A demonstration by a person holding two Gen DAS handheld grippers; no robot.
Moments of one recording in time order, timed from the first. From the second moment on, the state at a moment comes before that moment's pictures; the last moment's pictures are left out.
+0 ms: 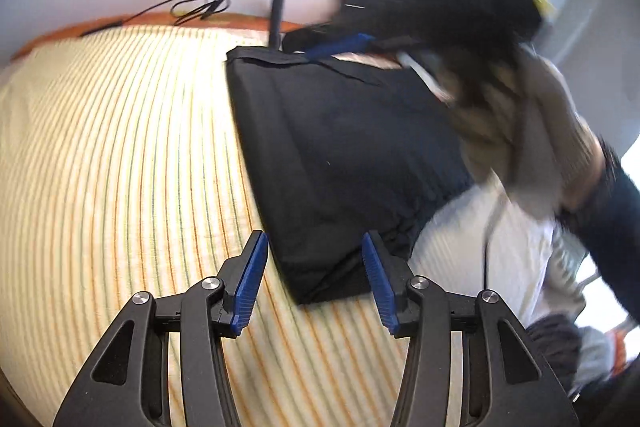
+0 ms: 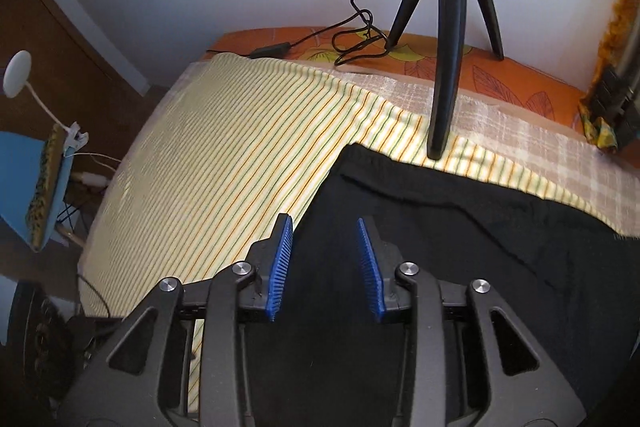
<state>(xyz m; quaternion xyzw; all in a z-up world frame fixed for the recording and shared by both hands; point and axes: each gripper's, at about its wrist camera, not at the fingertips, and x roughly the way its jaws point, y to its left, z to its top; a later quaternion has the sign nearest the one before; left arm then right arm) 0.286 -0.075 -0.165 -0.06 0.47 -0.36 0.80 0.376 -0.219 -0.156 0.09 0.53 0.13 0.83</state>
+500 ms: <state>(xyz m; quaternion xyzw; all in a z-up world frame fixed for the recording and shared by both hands) 0.314 -0.086 -0.195 -0.18 0.51 -0.32 0.78 0.362 -0.217 -0.169 0.13 0.57 0.09 0.80</state>
